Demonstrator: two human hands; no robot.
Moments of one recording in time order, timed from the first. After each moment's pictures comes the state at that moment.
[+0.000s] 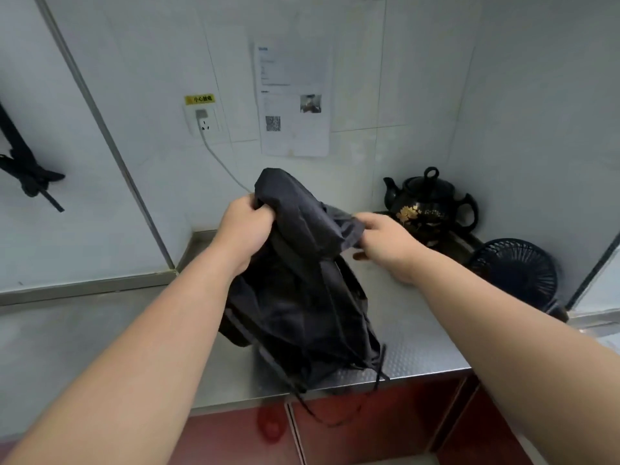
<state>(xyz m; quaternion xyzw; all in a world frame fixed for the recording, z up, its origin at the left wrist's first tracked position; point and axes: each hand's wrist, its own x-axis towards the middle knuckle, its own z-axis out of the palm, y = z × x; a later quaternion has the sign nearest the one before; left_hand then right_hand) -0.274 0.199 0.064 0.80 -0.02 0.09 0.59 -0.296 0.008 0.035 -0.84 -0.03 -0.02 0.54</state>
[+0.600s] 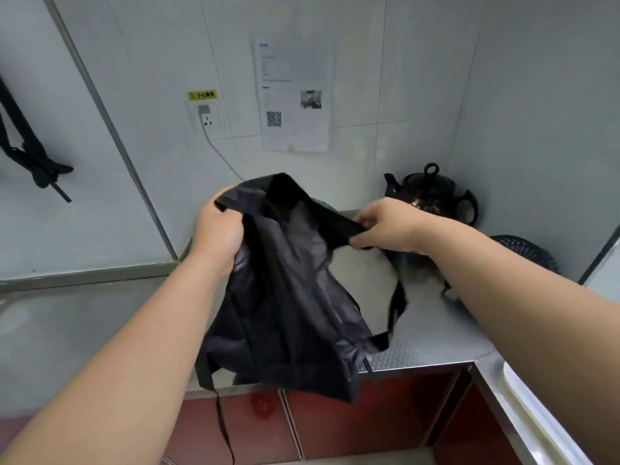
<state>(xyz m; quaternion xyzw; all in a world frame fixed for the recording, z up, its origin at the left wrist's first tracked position) -0.286 0.210 0.048 0.73 0.01 0.17 0.66 -0.310 -0.026 0.067 -0.95 -0.07 0.02 0.30</state>
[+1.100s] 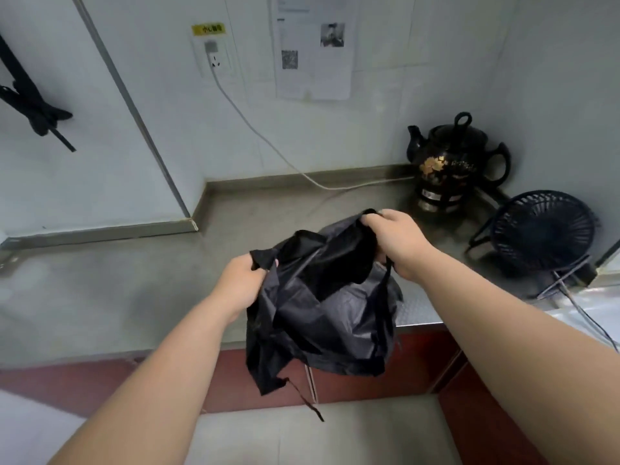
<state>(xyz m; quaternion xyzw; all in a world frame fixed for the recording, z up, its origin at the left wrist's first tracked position) -0.324 0.265 -0.071 0.85 0.07 -0.05 0.52 -0.315 0.035 -0.036 -0.76 0.11 -0.01 0.64</state>
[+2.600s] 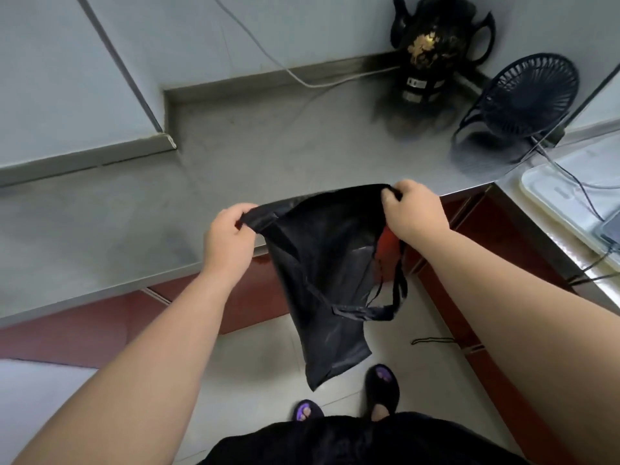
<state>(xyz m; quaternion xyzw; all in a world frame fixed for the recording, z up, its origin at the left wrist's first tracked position) -0.375 0.388 -0.145 0.86 -0.03 0.02 0.51 -0.422 0.144 -0.117 -0.92 0.26 -0.08 0.29</state>
